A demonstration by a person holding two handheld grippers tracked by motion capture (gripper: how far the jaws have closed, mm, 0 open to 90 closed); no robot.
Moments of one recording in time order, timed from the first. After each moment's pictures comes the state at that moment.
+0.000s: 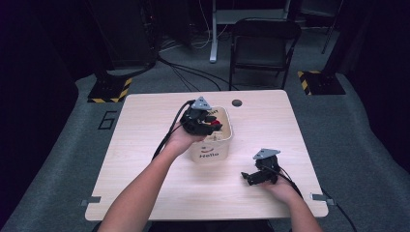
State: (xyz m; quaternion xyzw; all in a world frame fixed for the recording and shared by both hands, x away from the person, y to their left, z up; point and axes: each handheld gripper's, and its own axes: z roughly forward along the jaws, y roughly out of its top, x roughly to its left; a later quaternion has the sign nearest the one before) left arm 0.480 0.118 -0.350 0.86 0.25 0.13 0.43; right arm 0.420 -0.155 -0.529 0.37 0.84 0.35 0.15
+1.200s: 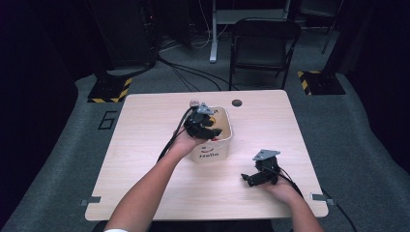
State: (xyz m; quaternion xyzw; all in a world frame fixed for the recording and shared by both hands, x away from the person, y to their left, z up) left arm 0.495 0.117 -0.384 0.87 0.27 0.13 0.39; right arm 0.418 -0.155 -0.529 0.36 0.85 0.35 0.15
